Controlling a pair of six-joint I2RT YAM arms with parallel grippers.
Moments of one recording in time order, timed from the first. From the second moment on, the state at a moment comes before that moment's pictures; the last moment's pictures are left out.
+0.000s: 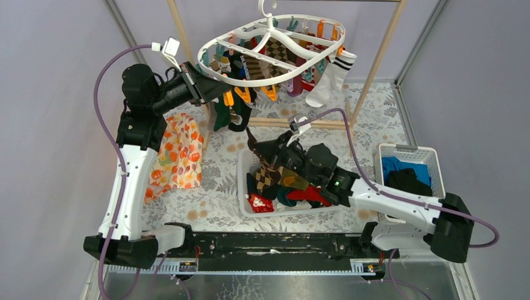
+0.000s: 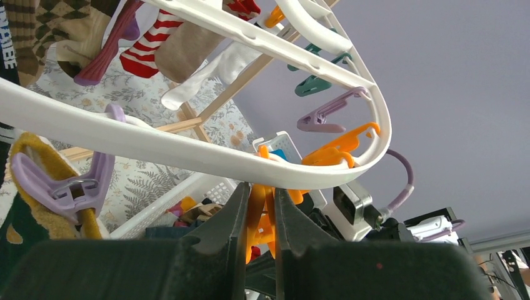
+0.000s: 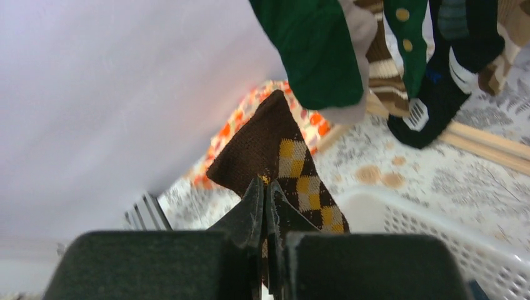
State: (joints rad) left arm -0.08 1.20 1.50 -0.30 0.80 -0.75; right arm 1.03 1.16 0.80 0.38 0.16 0.41
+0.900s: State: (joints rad) left arm -0.08 1.18 1.46 -0.28 0.79 -0.74; right arm 1.09 1.49 1.19 0.57 0.51 0.51
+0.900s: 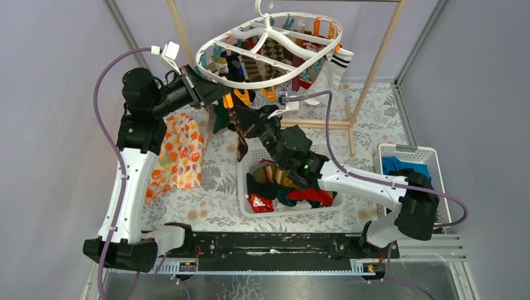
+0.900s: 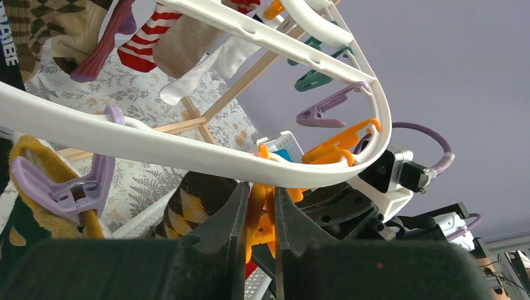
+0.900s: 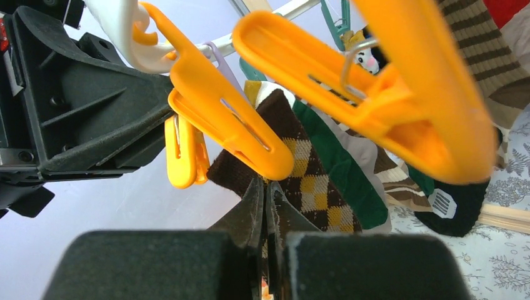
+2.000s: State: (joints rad) left arm -0.08 1.16 1.45 -0.28 0.75 -0.67; right arm 1.16 1.52 1.21 0.53 0.57 0.46
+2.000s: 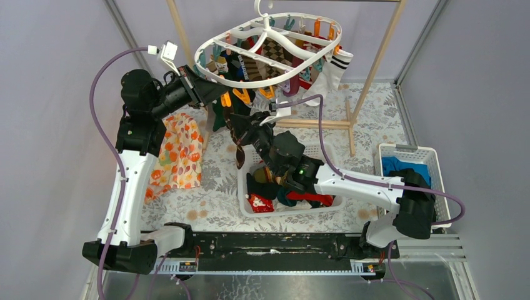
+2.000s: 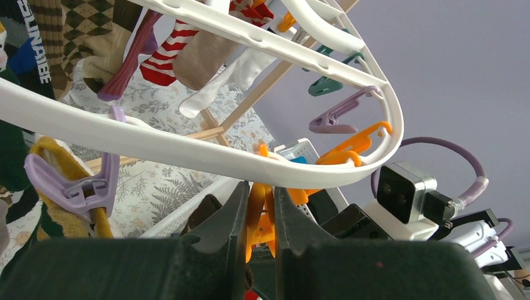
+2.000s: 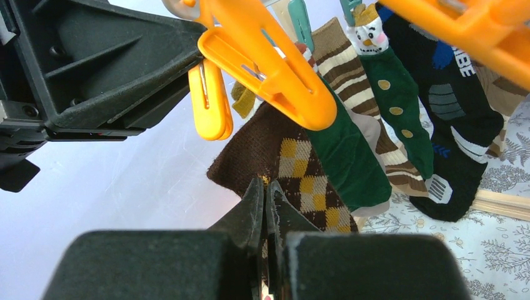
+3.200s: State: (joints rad) left arm -0.09 1.16 1.45 -0.28 0.73 -0.67; right arm 1.16 1.53 1.31 0.48 0.56 0.44
